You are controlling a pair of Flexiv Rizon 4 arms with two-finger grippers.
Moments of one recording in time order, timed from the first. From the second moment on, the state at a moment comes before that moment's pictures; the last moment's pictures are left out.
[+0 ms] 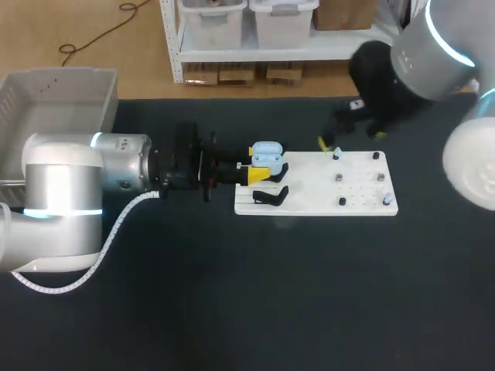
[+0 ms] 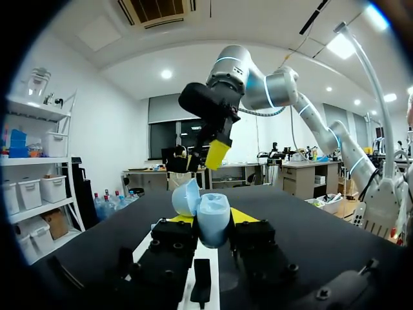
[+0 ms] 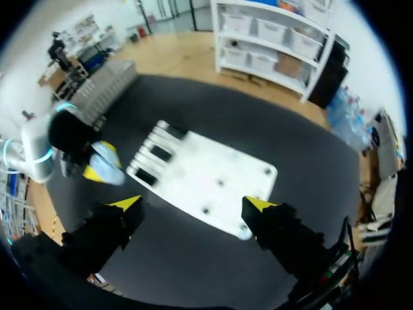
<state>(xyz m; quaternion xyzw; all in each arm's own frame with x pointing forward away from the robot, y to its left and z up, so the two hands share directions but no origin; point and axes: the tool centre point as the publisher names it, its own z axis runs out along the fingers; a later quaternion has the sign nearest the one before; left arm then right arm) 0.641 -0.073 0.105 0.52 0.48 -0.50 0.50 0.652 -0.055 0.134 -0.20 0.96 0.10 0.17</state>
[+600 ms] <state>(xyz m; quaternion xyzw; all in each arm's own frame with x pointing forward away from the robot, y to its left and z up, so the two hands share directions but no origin) 0.641 -0.073 0.105 0.52 0.48 -0.50 0.50 0.627 -0.125 0.079 -0.15 0.99 -0.02 0.06</state>
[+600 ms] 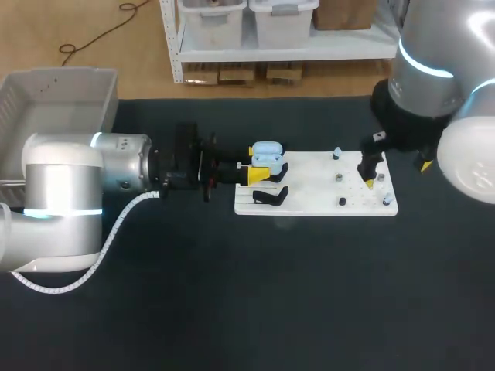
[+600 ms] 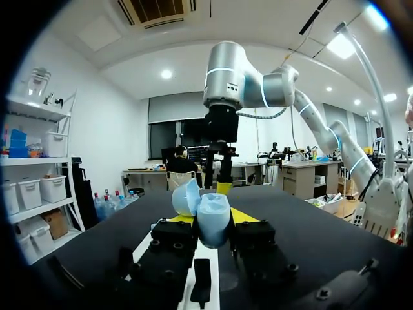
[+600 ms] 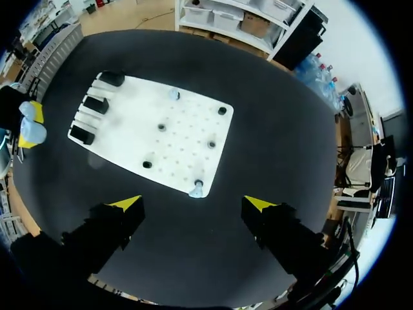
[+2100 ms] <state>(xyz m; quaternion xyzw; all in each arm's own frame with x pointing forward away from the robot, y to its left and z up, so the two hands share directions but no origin) 0.641 -0.073 0.105 0.52 0.48 -0.50 0.50 0.621 -0.131 0.028 -0.23 0.96 -0.13 0.02</state>
